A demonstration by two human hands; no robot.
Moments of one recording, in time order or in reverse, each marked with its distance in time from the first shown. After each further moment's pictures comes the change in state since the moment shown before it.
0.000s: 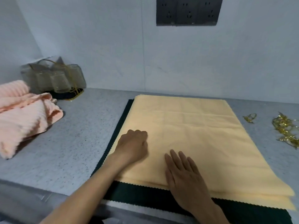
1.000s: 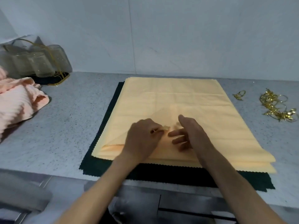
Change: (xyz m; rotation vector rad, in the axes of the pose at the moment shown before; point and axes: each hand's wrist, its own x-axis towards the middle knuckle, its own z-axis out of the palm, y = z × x) left_hand -0.036 0.038 0.034 -0.307 0.432 0.362; right_hand 0.014 0.020 -0.072 1.371 0.036 0.450
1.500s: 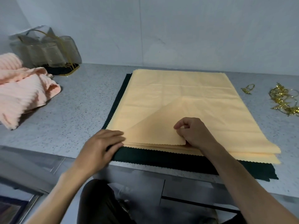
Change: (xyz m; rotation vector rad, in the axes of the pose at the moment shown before) left_hand -0.104 -0.083 -0.073 0.152 -0.067 0.012; right_hand 0.009 0.020 0.002 -0.532 -0.037 -0.147
